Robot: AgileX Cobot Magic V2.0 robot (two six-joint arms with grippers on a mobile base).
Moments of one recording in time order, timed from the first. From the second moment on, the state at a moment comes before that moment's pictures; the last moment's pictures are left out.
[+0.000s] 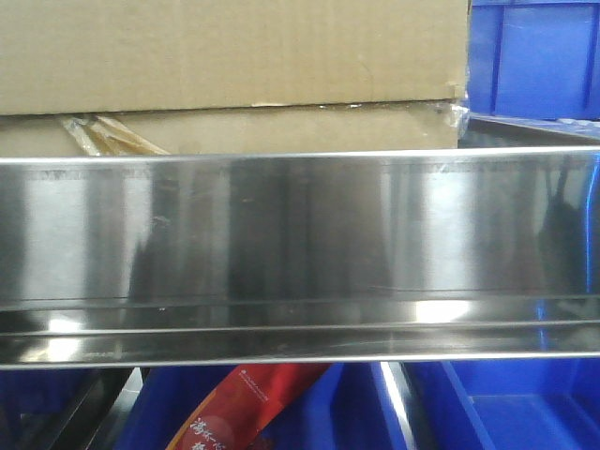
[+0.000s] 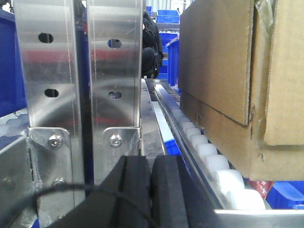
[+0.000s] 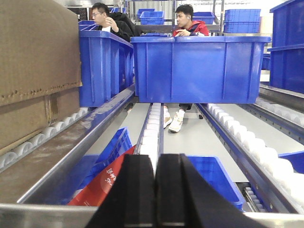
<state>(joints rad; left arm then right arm) 0.03 0.00 0.00 -0.04 0.05 0.03 0.11 0.00 0.00 0.15 0.04 -0.11</state>
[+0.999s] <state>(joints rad) 0.03 0.00 0.00 -0.04 -0.02 0.03 0.11 0.00 0.00 0.15 -0.03 -0.11</state>
